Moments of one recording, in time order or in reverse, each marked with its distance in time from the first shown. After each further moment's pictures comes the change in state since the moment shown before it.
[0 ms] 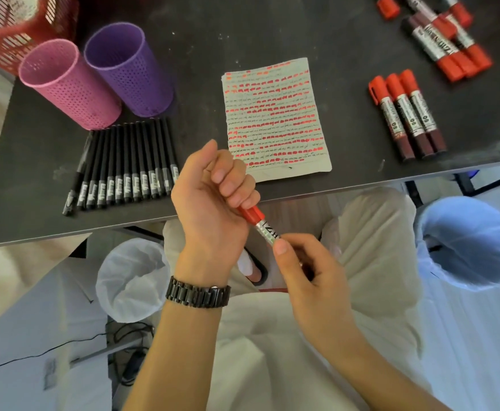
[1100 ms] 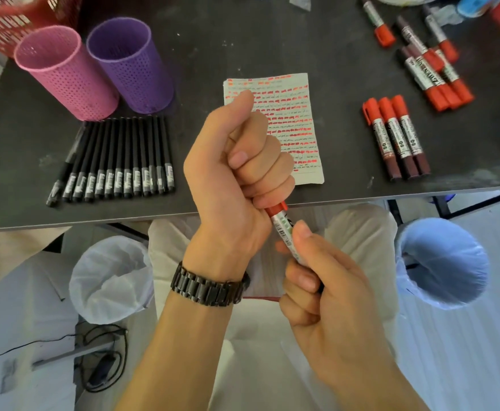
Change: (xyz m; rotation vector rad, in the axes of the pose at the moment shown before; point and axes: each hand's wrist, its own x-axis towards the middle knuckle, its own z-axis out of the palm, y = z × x) left_hand -0.007 0.008 0.053 -0.010 -0.317 0.089; right_hand -0.001 -0.063 -0.017 0.699 -0.091 0.492
